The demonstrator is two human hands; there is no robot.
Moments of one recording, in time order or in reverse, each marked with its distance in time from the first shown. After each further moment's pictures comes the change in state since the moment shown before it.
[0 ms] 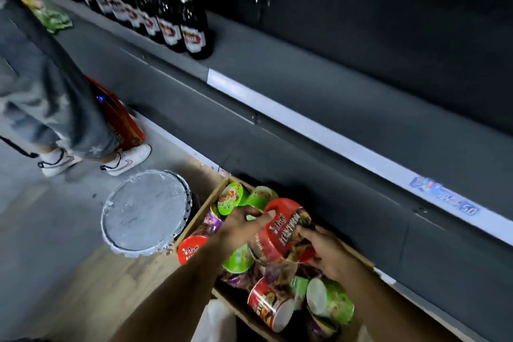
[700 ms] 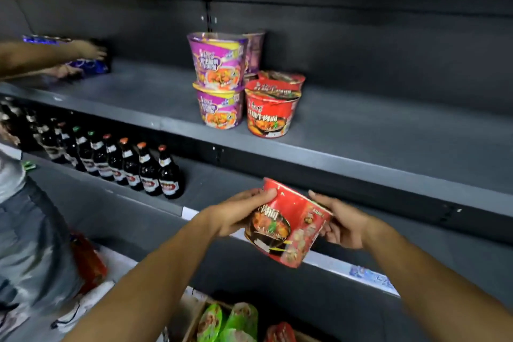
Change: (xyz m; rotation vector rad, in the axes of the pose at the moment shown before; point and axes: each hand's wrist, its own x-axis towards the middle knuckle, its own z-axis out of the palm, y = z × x) left_hand -0.119 0.328 -0.037 0.139 -0.531 0.406; right_hand -0.228 -0.268 -0.068 0.044 -0.110 -0.359
